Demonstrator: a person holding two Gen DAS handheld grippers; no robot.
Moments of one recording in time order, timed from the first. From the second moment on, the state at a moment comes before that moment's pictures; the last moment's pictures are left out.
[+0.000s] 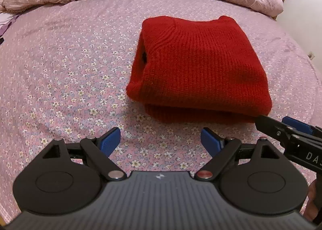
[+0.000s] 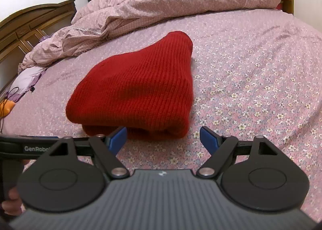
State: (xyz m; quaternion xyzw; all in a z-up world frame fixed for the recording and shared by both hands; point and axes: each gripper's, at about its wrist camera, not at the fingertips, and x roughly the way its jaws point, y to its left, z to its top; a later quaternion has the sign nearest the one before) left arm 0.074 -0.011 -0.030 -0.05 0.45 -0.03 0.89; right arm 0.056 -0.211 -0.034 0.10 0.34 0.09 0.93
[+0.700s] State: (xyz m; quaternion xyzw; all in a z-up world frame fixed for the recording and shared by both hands) left arm 0.075 -0.010 -0.033 -0.05 0.46 -0.03 0.89; right arm 0.056 -0.210 -0.037 0.11 0.34 0.09 0.93
